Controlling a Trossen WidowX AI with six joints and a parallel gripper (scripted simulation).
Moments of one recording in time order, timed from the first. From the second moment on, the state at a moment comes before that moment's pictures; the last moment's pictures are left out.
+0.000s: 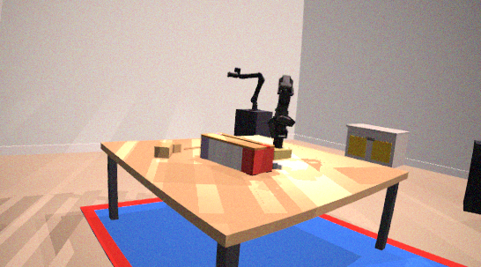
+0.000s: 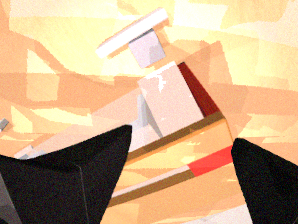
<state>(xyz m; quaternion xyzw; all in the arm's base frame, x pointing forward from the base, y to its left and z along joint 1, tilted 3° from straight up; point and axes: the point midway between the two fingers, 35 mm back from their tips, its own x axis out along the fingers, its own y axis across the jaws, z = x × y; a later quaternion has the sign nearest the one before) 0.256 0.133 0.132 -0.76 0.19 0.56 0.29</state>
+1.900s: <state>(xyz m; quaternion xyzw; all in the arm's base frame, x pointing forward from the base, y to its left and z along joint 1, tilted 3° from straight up) 0.251 0.140 0.008 -0.83 0.03 0.55 0.04</state>
